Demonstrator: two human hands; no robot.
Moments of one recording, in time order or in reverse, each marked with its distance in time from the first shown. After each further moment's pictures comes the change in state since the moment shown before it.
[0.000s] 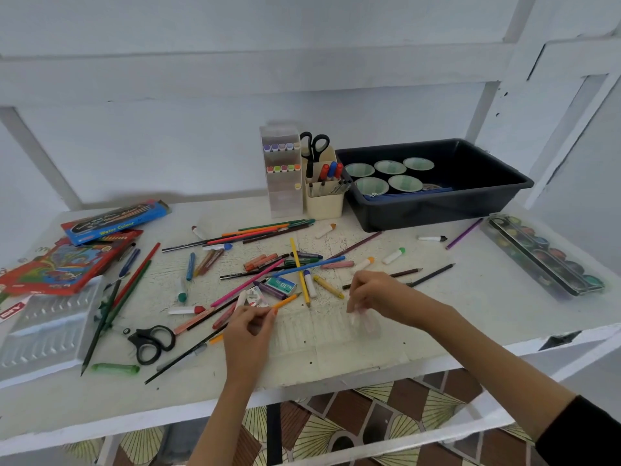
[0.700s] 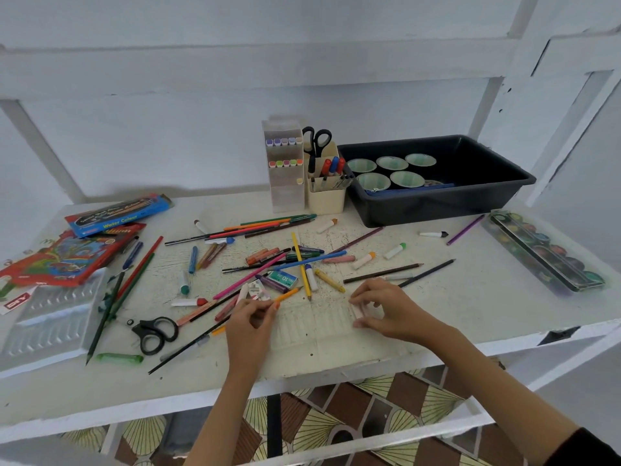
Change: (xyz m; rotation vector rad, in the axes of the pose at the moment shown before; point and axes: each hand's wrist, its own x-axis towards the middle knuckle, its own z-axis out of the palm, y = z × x) left_hand 0.001 -0.007 0.001 -0.001 -0.010 -0.024; right_hand -0.020 0.011 0.038 0.142 0.215 0.056
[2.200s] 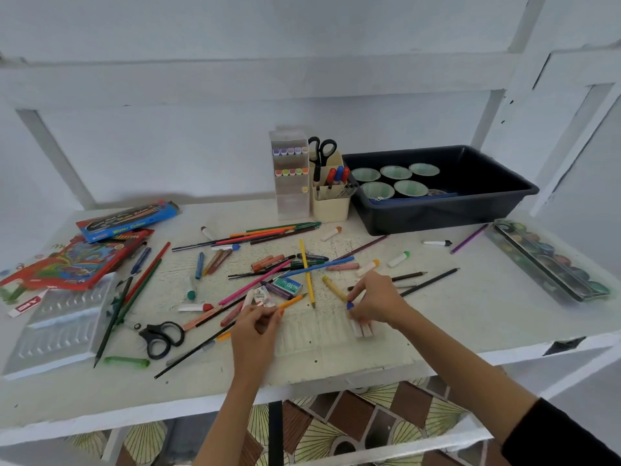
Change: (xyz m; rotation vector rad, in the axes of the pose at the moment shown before) left_hand -0.001 0.004 -0.001 0.013 0.017 0.028; right_hand 0.044 -0.047 -0.011 0.224 -0.027 0.649
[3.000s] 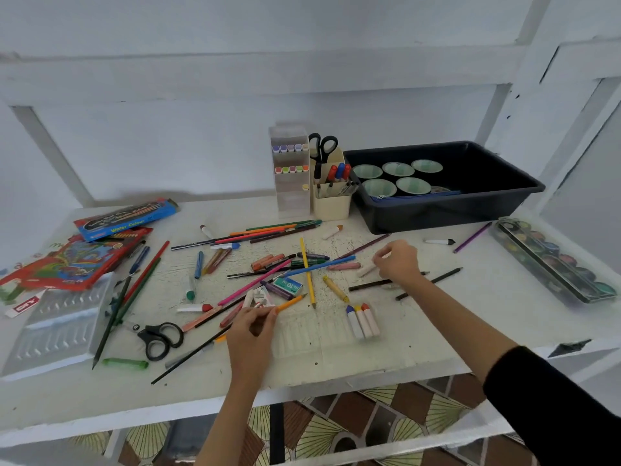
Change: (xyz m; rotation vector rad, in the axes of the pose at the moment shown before) left_hand -0.002 0.004 -0.003 -0.020 0.062 -0.032; right_hand 0.066 0.022 -0.033 0.105 0.377 0.037
